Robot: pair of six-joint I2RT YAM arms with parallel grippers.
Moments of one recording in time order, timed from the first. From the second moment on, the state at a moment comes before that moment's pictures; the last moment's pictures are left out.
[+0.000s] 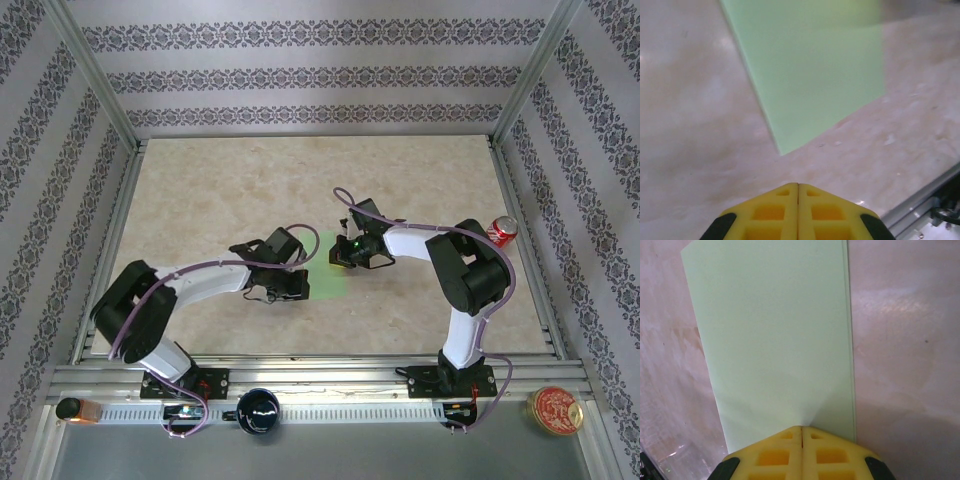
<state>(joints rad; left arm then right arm) -0.69 1.55 0.88 -0.46 0.36 -0.71 0.48 1.87 1.00 -0.23 -0.52 0.64</state>
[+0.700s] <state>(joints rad) -0.44 1.85 1.24 -0.38 0.47 -0.73 0.38 1.49 0.77 -0.38 -0.38 0.65</state>
